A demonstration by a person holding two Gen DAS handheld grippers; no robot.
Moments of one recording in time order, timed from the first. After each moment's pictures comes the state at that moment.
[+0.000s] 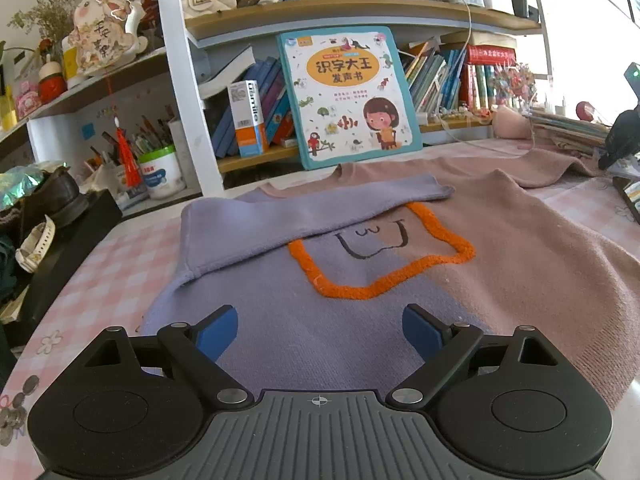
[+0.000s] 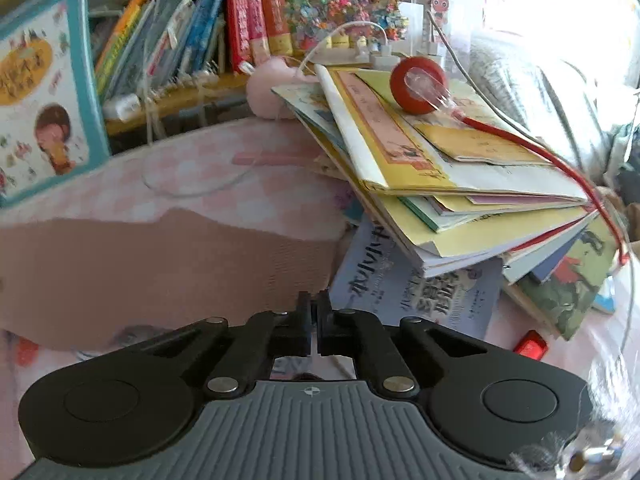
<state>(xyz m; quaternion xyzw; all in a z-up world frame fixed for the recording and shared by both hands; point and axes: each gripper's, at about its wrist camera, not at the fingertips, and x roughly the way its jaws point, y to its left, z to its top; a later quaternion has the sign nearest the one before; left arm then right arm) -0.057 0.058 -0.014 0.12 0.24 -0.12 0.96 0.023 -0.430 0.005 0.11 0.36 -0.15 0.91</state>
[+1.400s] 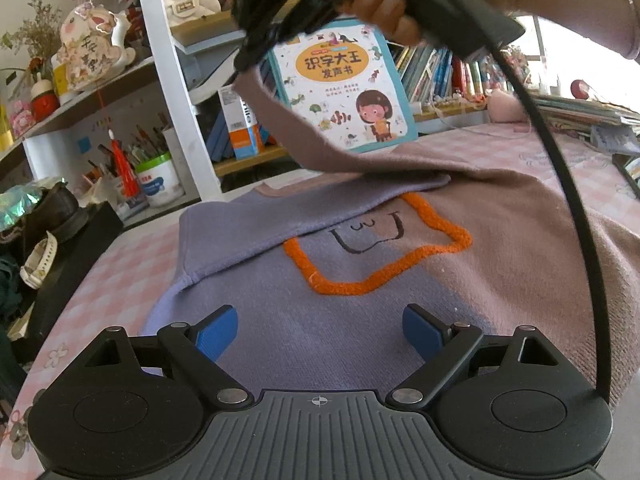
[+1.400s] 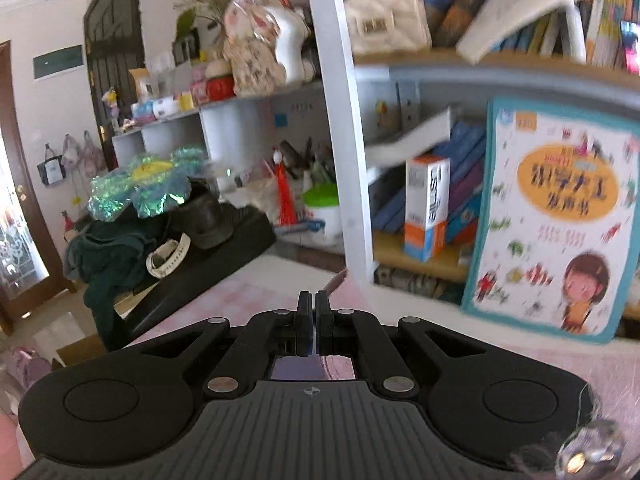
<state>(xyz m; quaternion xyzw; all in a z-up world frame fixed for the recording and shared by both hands) -0.057 0.047 -0.015 0.16 0.24 -0.11 0.95 0.123 -0.036 0.110 0.02 0.23 0.29 0.93</state>
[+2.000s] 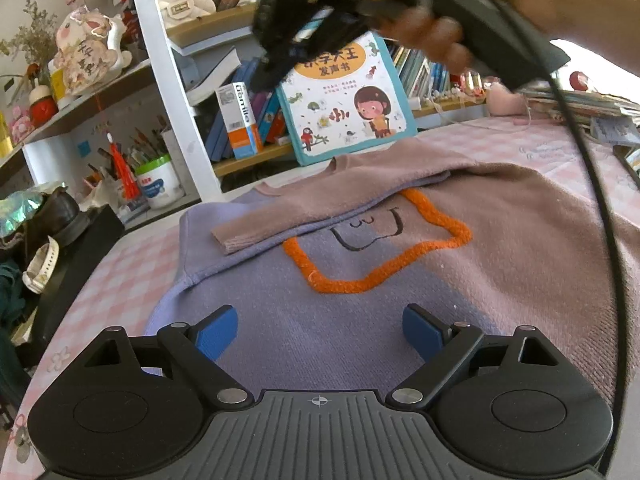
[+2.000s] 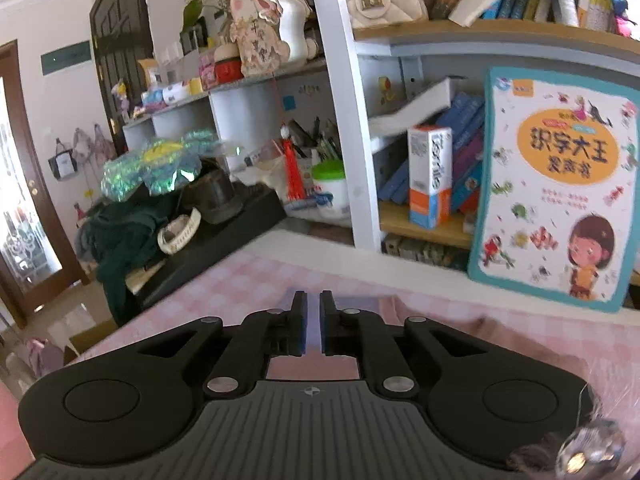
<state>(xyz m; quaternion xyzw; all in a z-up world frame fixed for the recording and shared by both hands) -0.057 0.045 -0.016 0.17 0.24 -0.11 0.95 0.095 -0.061 0.088 0.01 0.25 0.31 0.92</state>
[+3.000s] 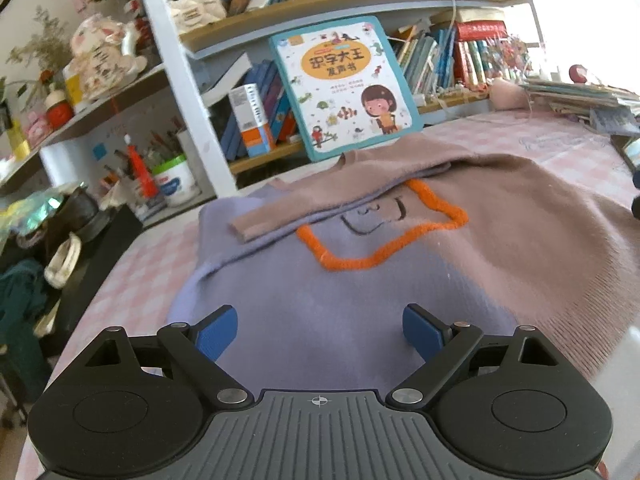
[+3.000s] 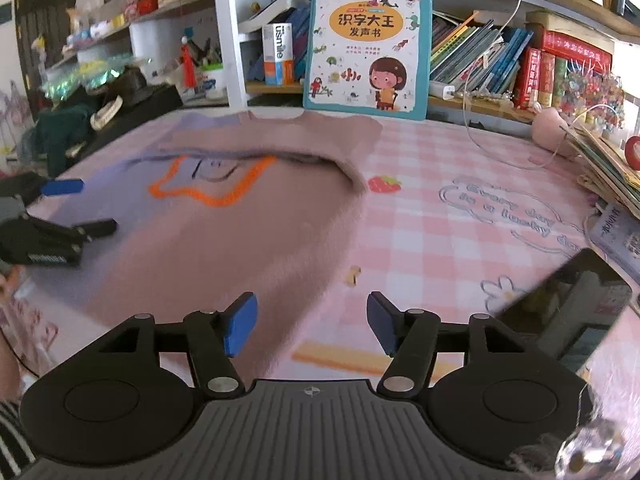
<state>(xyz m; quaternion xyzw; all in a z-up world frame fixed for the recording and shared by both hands) -0.095 0.056 -0.012 0.17 0.24 -0.08 0.95 -0.148 -0.218 -0.002 -0.02 0.33 0.15 0.93</state>
